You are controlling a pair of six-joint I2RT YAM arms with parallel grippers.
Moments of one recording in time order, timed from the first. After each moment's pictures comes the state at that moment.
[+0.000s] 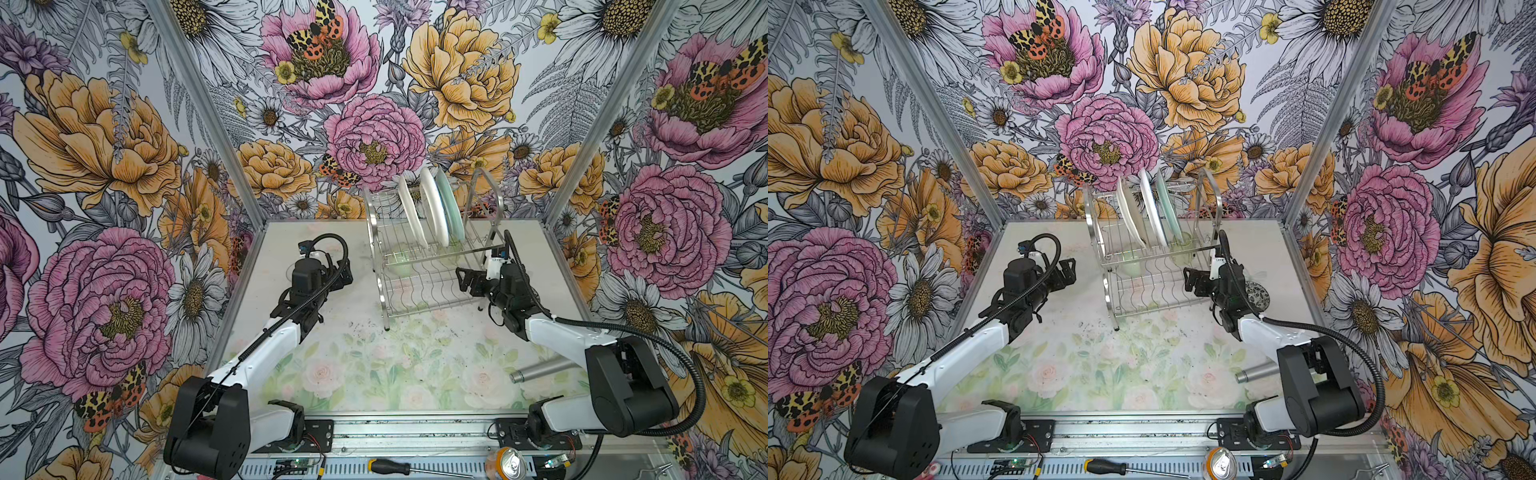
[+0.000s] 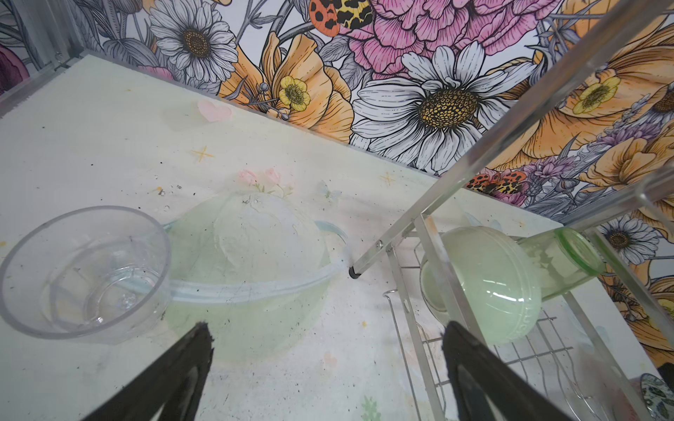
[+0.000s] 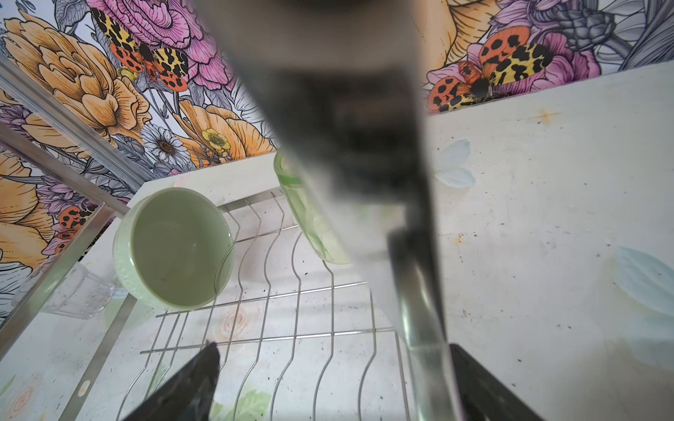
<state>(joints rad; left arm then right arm) -0.25 1.22 0.71 0.11 -0.09 -0.46 0.25 1.41 0.63 0.37 -0.15 0.36</state>
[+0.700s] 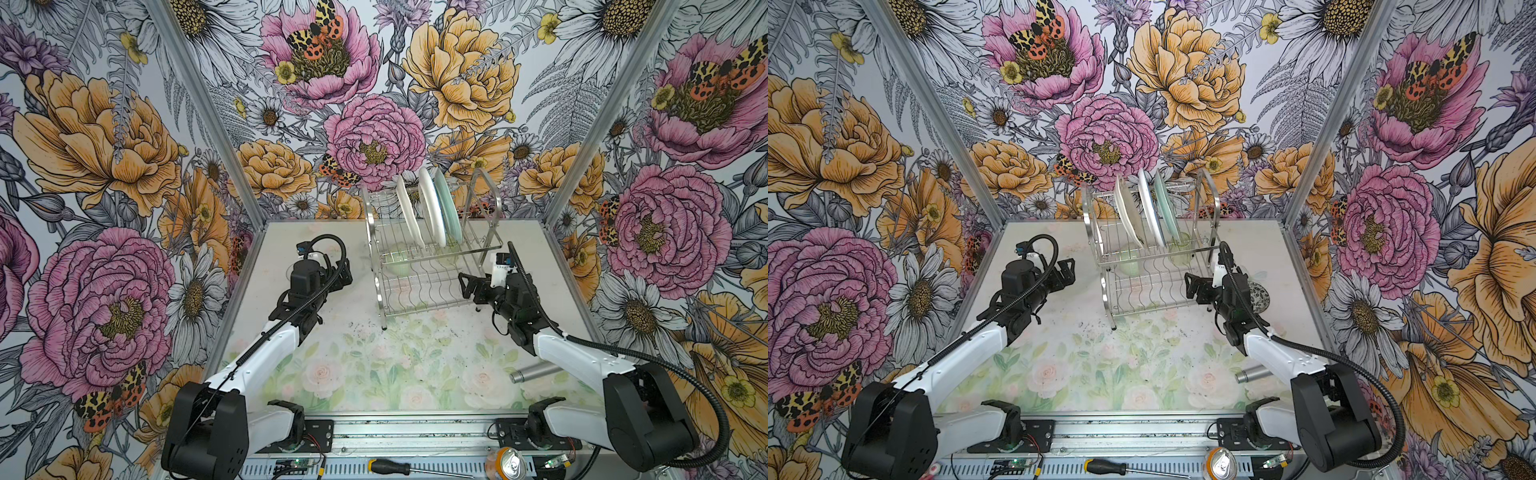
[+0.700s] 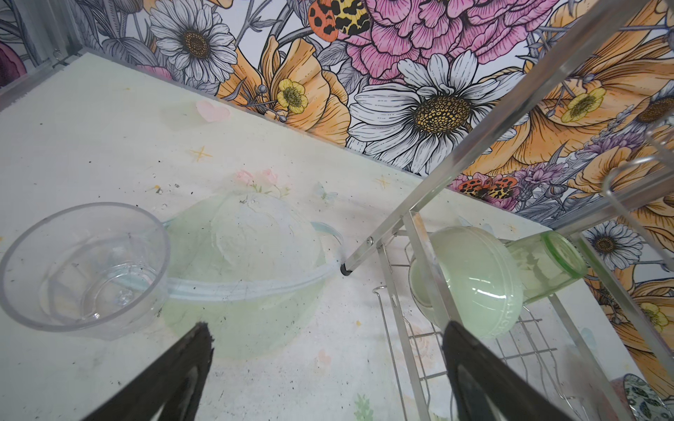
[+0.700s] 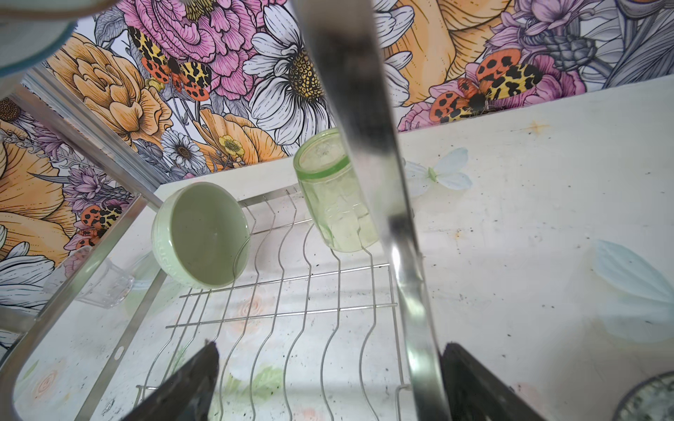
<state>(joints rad) -0.25 1.19 0.70 0.11 -0.08 -0.48 0.27 1.22 0.52 0.35 -0.13 0.36</state>
